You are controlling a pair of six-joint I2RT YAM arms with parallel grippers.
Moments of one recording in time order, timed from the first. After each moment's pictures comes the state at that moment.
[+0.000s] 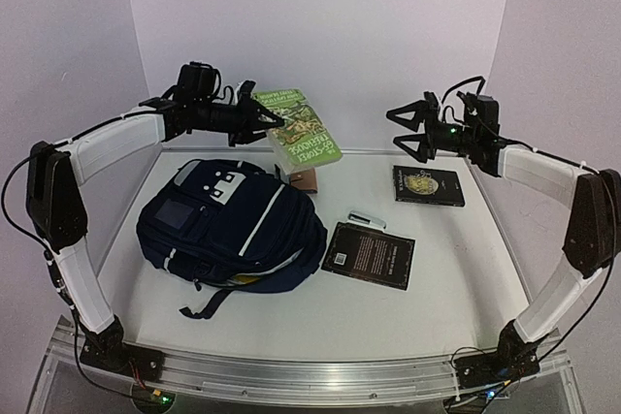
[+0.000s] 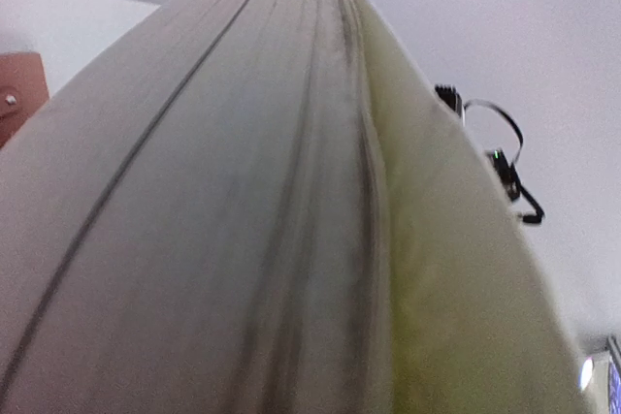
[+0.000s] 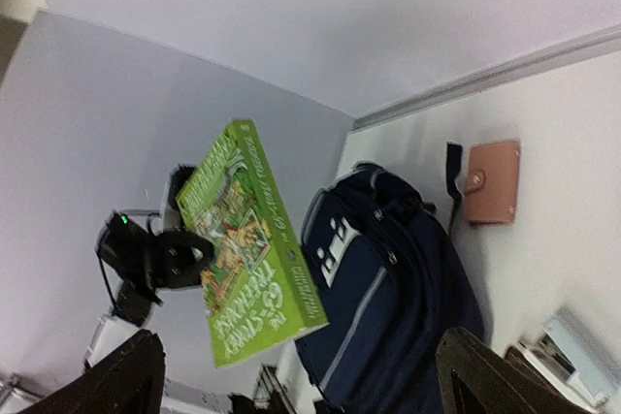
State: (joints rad) left arm -0.49 1.79 1.64 -0.24 0.73 -0.88; right arm 0.23 1.63 1.26 0.16 -0.83 0.91
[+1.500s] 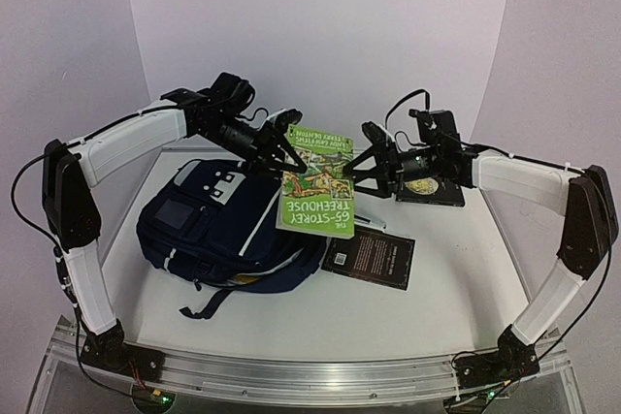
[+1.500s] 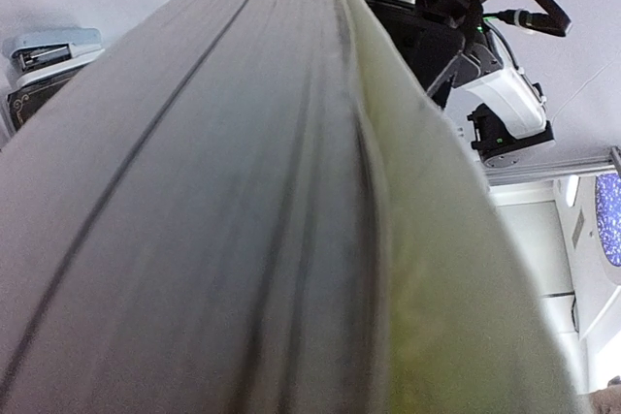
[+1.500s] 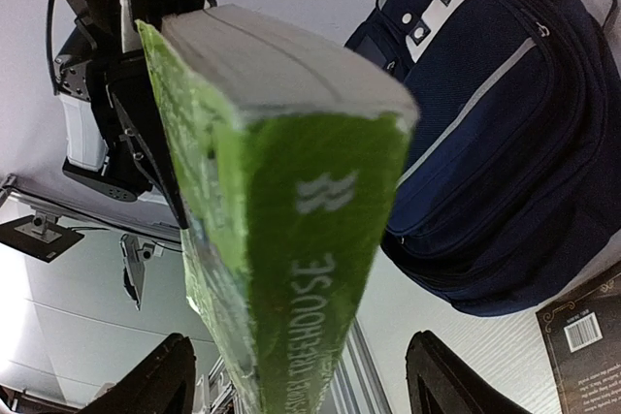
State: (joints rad) left arm -0.63 1.86 1.82 -0.80 1.08 -0.41; right arm 0.49 1.65 1.26 -0.12 -1.08 0.64
